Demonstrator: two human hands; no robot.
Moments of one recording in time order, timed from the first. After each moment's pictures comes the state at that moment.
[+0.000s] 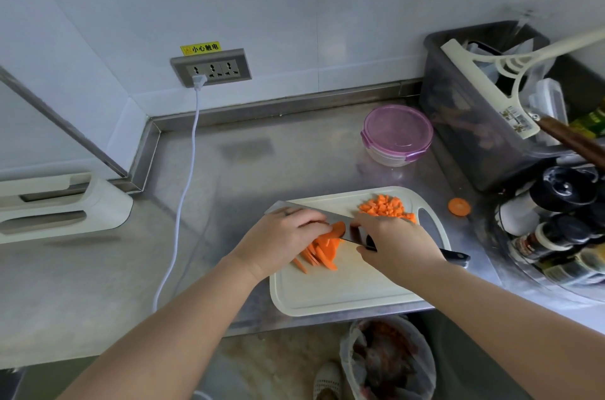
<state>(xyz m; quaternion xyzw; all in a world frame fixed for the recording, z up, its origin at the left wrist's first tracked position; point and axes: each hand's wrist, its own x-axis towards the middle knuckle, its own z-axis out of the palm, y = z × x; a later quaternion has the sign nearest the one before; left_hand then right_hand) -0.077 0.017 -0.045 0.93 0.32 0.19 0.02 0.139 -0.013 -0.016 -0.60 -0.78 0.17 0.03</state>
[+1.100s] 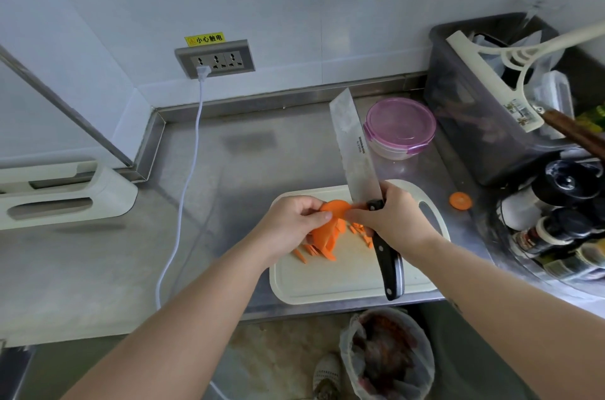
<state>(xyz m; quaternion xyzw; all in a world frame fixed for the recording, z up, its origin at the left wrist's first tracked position) -0.042 0.003 -0.008 0.51 0.57 0.23 0.60 0.135 -0.004 0.002 -0.62 -0.54 0.48 0.29</state>
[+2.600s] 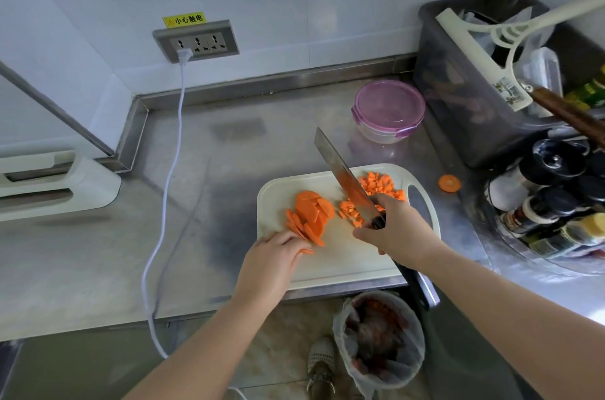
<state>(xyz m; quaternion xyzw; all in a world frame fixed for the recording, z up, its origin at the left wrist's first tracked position) -0.063 -0.052 -0.094 0.83 0.52 0.17 0.12 0.161 -0.028 -0.027 -0.67 -0.59 0.42 0.15</state>
